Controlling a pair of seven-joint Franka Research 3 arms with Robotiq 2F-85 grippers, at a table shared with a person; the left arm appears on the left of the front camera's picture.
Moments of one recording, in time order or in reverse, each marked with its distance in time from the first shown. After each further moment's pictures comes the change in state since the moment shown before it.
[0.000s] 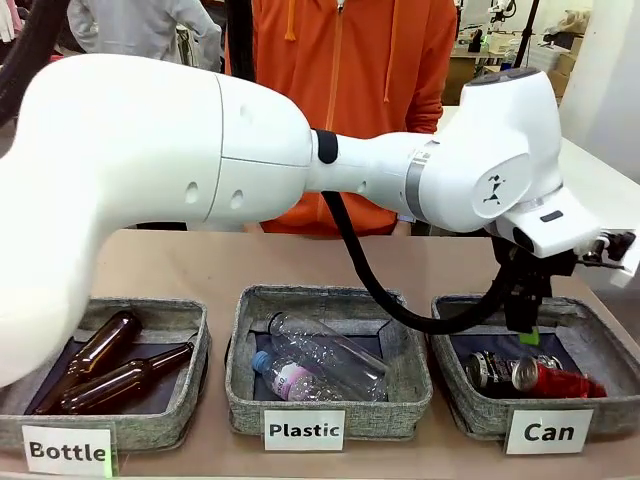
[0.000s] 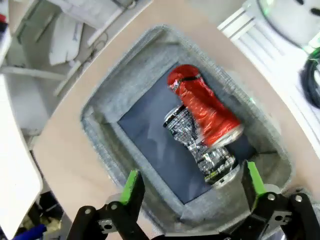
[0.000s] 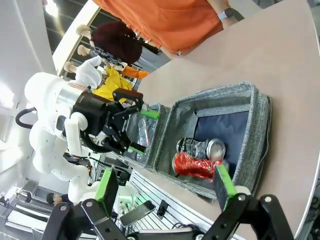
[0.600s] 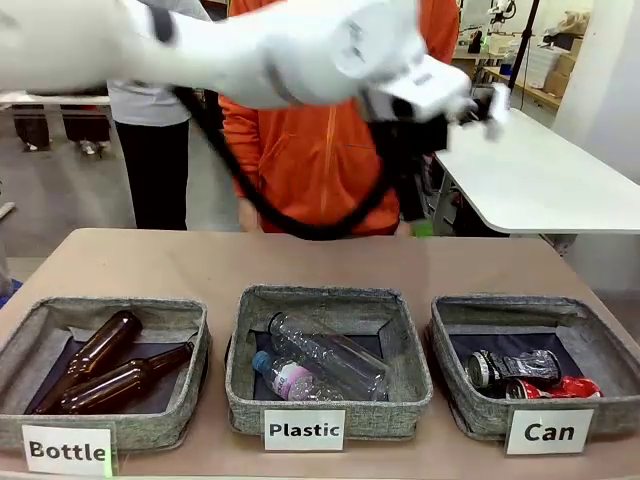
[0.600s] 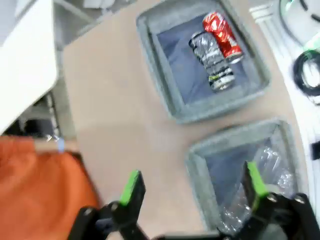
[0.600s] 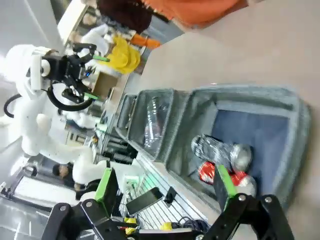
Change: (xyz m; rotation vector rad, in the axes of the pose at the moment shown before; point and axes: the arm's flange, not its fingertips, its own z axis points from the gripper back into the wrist) left arm -0.117 -0.032 0.184 0.097 0.028 0.367; right arm 0.036 0.012 -0.092 0.065 0.201 0.018
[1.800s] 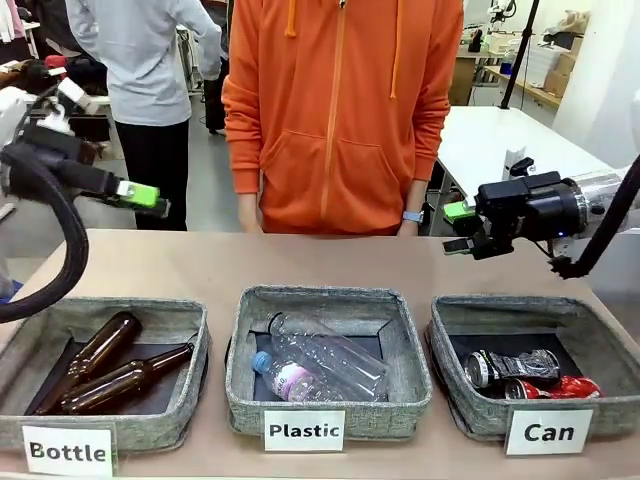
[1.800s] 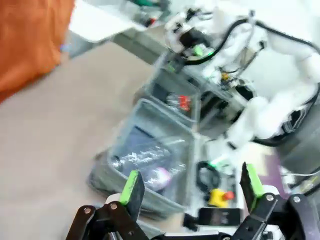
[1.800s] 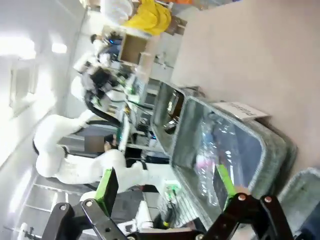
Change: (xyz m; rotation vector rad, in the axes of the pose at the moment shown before) left arm -0.428 -0.132 0.091 -0.295 -0.927 0.899; right arm 0.083 0.064 -0.276 0.165 0.228 -0.112
